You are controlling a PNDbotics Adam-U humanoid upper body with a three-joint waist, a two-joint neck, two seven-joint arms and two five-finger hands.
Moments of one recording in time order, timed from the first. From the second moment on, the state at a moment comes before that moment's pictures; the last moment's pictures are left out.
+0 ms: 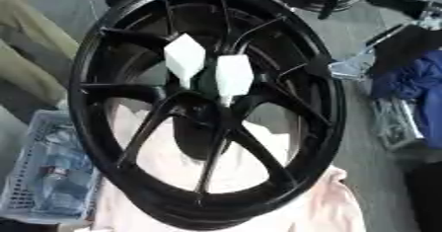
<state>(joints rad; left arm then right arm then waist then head) -0.25 0.37 0.03 -1.98 0.29 -0.17 0.05 -0.47 -1.33 0.26 -1.99 -0.19 -0.10 0.31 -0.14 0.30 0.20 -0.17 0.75</state>
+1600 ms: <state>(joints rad) -0.29 0.37 0.03 -1.98 0.30 -0.17 0.06 -0.59 -1.22 0.39 -1.99 -0.22 0.08 0.35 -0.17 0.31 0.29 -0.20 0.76</state>
